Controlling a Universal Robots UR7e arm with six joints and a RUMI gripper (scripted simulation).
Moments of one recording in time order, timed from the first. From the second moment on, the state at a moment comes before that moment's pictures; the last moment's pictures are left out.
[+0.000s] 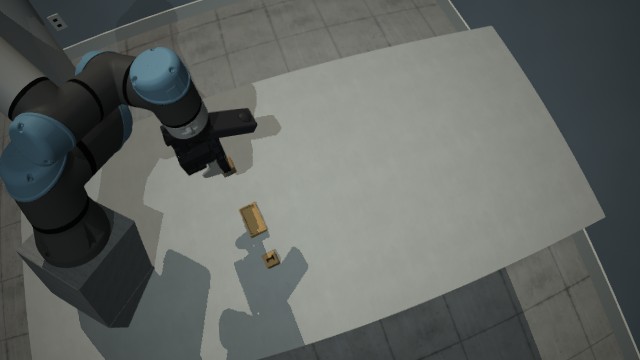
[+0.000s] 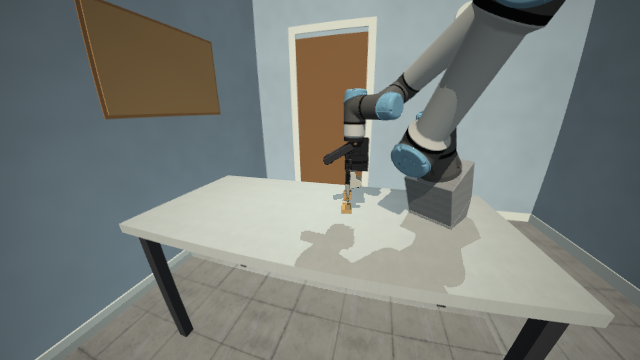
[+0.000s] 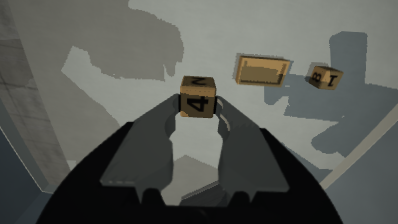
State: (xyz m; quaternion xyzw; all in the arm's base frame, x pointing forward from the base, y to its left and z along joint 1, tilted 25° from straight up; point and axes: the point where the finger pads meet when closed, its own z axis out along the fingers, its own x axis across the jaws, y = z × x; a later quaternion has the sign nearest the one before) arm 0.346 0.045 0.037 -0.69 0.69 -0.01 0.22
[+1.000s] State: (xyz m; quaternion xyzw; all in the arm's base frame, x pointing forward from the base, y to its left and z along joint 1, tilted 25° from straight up) arm 0.344 -0.037 0.021 -0.69 0.69 -0.01 0.22
